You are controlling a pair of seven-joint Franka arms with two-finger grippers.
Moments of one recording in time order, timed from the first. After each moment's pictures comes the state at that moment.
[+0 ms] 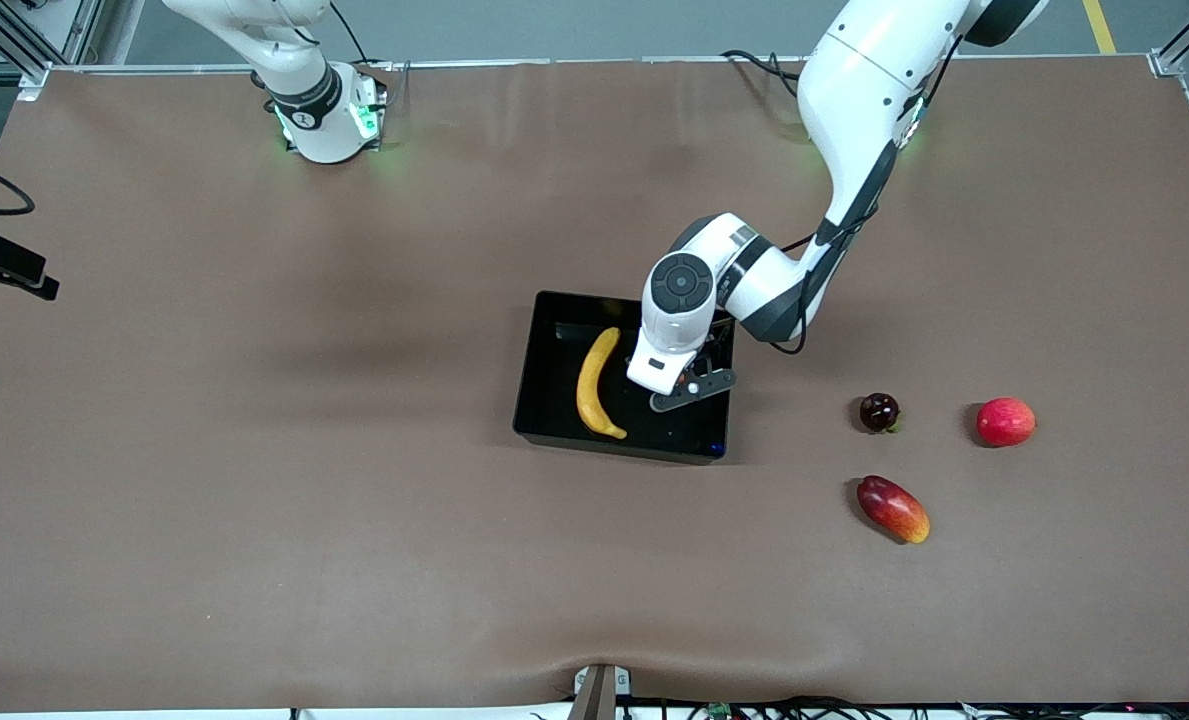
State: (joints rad) left arm -0.50 0.66 -0.21 -1.68 0.16 2.27 -1.10; right arm -0.12 0.10 0.00 -1.43 0.00 1.50 -0.07
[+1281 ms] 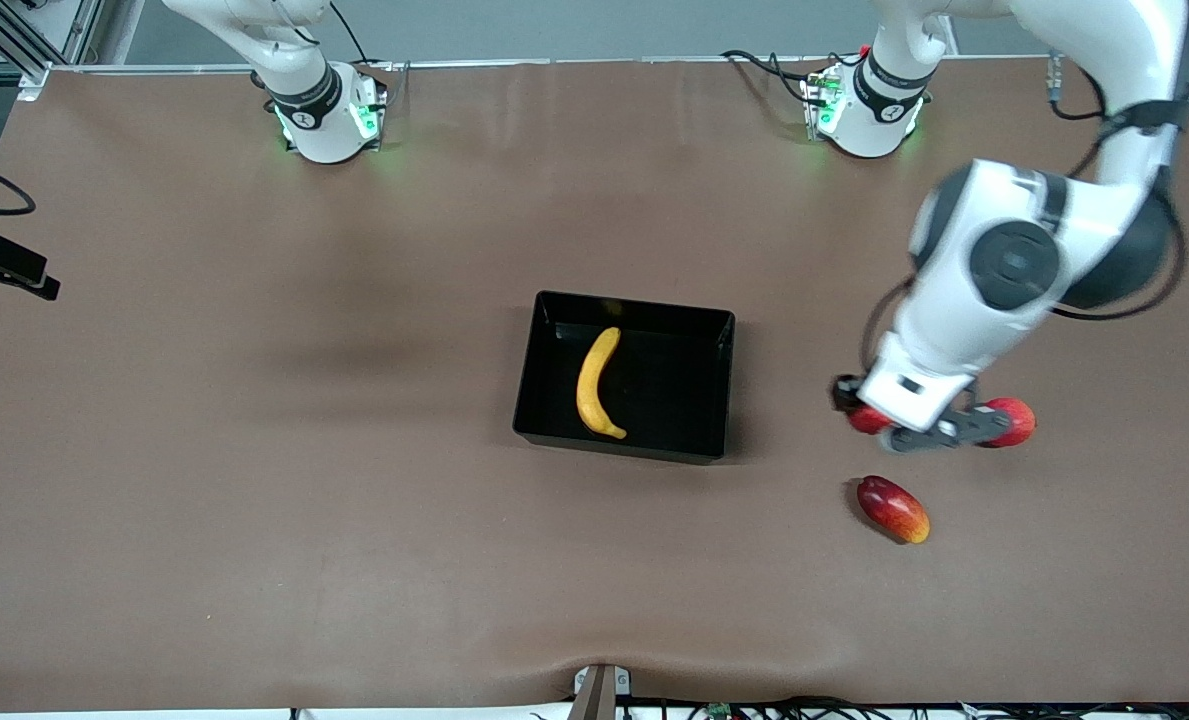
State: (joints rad) left arm -0.08 0.36 -0.19 -1.60 0.16 1.94 -0.44; right arm -0.12 0.10 0.00 -1.43 0.00 1.50 -0.07
